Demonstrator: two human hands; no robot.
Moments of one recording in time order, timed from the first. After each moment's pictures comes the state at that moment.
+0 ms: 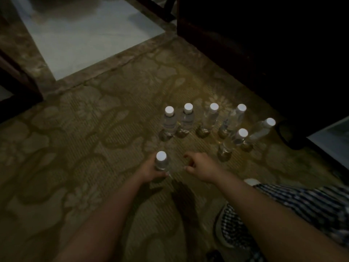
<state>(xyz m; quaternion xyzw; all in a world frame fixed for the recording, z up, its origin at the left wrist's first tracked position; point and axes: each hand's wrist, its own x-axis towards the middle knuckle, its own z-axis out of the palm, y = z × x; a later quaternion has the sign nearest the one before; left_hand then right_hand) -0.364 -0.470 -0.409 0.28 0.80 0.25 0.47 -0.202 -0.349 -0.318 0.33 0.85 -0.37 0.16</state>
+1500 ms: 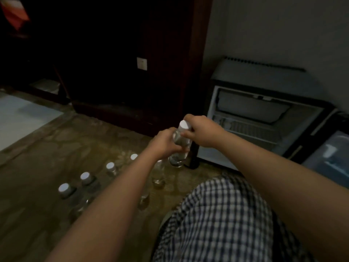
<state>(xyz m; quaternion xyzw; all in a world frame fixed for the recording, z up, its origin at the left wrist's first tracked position) -0.105 -0.214 -0.172 0.69 0.61 0.26 0.30 0.036 -0.201 -0.110 0.51 0.85 -0.13 -0.09</state>
